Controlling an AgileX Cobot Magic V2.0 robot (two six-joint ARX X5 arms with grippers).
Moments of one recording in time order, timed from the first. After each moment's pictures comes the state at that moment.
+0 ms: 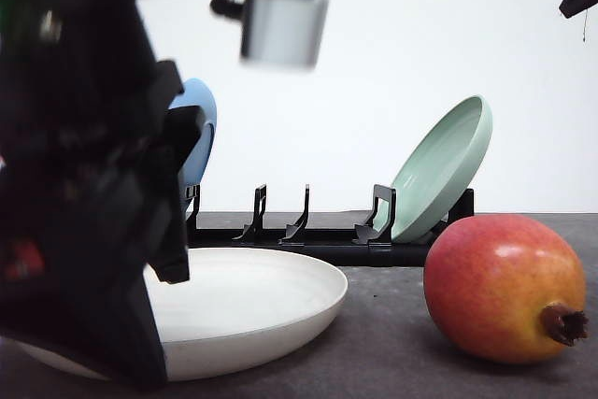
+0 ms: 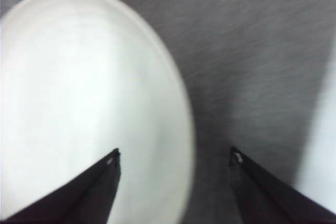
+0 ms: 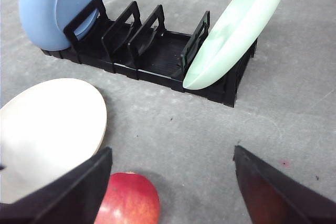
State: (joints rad) left_arx -1.27 1.37 0.78 -0.59 -0.35 0.30; right_arx 0.30 0.56 0.64 -0.59 -0.26 0.10
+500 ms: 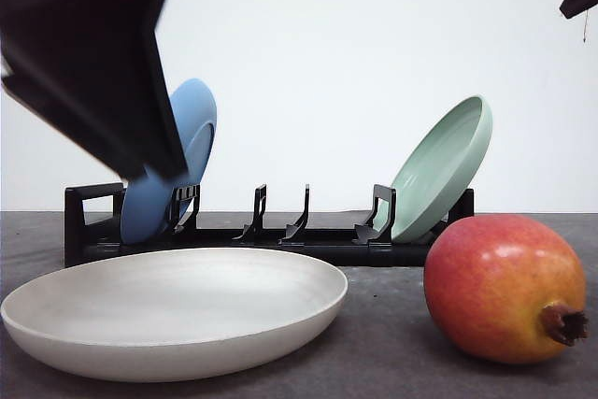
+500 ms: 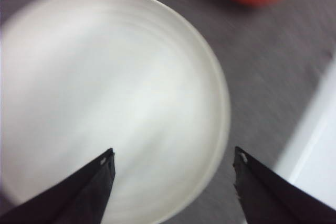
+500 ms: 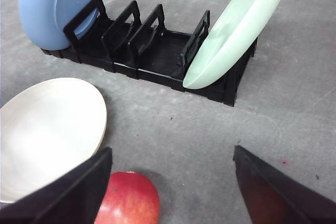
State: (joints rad) left_arx -0.87 1.13 0.83 -0.68 0.05 0.04; right_arx 0.30 0.56 0.64 -0.59 -0.26 0.10
